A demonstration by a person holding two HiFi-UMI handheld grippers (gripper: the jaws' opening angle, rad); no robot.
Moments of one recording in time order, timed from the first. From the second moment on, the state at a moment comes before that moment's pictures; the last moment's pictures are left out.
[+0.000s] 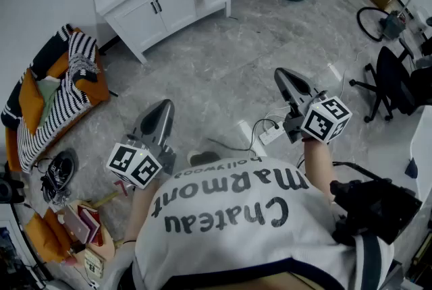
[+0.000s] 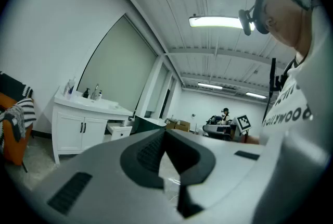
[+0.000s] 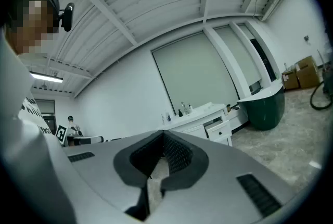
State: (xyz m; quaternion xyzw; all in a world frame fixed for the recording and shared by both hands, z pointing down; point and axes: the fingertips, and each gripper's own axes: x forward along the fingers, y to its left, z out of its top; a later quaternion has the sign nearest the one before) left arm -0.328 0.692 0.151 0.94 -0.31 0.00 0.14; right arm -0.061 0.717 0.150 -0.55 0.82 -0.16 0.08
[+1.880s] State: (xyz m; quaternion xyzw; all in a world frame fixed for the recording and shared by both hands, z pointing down) left arm -0.257 0.341 0.144 0.96 -0.20 -0.02 0.17; right arm -0.037 0.454 0.097 -0.60 0.80 -0.05 0.04
